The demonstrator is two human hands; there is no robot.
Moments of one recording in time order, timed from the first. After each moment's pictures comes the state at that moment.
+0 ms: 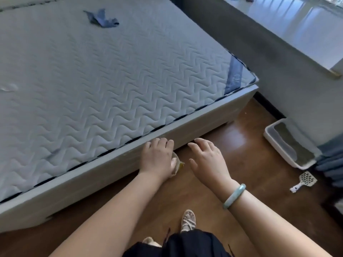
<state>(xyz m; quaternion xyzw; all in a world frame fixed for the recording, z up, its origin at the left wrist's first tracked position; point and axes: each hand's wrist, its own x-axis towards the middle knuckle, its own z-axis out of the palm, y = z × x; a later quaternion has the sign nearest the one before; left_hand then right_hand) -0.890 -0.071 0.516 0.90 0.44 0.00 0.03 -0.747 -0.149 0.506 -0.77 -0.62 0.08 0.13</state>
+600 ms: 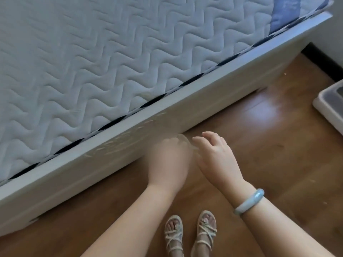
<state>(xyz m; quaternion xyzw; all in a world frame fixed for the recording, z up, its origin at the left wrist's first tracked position) -0.850 -0.023 0.234 0.90 0.44 0.01 0.03 -0.716 -0.074 0.223 -0.77 -0.58 0.15 0.21</state>
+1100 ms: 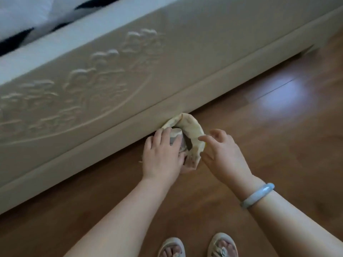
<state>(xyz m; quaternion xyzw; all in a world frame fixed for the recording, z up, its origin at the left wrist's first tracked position) -0.865 0.020 -0.063 0.88 0.48 -0.05 0.04 -0.709 -0.044 -0.064 -0.78 -0.57 0.23 0.11</state>
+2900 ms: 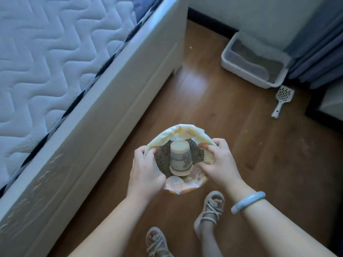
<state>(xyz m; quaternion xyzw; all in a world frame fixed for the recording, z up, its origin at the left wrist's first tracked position) -0.709 -0.064 0.185 0.86 0.37 -0.03 0.36 -0.567 -0.218 0.188 -0.89 -0.23 0.25 0.31</state>
